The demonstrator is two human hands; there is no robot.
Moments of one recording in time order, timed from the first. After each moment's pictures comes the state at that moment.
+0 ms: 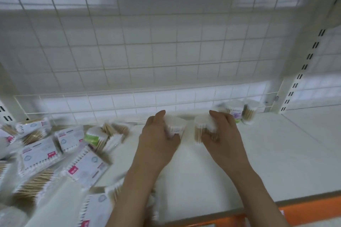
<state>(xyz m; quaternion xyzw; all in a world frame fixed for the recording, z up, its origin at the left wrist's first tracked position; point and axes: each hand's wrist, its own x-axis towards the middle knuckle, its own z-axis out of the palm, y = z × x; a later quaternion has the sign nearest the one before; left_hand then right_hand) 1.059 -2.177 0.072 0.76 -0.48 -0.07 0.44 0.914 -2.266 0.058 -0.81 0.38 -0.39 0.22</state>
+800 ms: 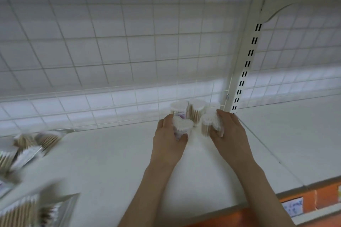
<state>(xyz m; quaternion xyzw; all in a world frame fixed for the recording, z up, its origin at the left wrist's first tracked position) 0.919 -2.330 0.025 0.73 -0.48 -0.12 0.48 0.770 -2.403 0.032 -0.79 0.45 -0.37 0.16</state>
